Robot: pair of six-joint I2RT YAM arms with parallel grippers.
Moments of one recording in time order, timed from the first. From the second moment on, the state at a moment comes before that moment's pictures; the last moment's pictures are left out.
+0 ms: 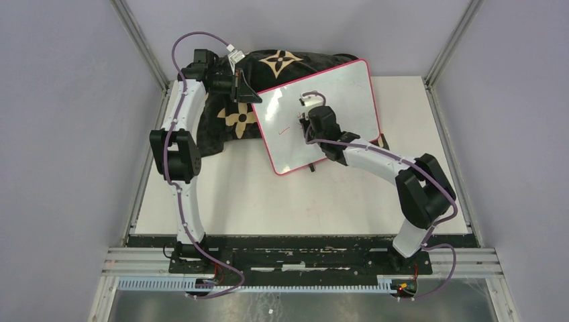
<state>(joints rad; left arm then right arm) -0.06 2.21 2.17 -0.90 1.25 0.38 0.62 1.72 1.16 0.05 0.26 0.10</state>
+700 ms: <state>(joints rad) -0.07 2.21 2.17 -0.88 1.23 0.38 0.70 1.82 1.37 -0.07 0.25 0.06</state>
